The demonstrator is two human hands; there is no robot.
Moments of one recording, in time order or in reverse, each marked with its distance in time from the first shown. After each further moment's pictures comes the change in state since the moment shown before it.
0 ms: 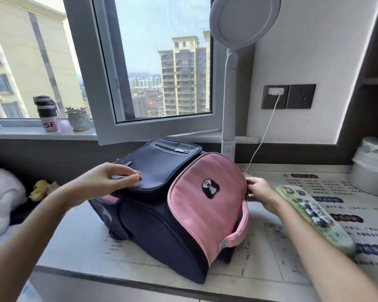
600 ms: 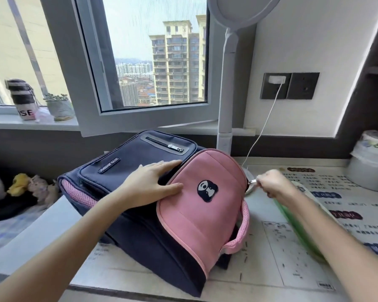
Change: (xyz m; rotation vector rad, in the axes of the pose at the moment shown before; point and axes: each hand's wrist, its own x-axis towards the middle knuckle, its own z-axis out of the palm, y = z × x) left_hand 0.059 0.030 0.081 0.359 0.007 0.024; right_hand 0.011 -0.004 -0.022 -0.230 0.205 0.170
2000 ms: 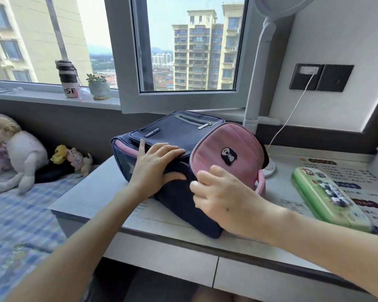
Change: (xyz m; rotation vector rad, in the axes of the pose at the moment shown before) left_hand -0.068 -0.059 0.021 0.282 0.484 0.227; right_hand -0.222 -0.080 0.070 -1.025 0.117 -1.732
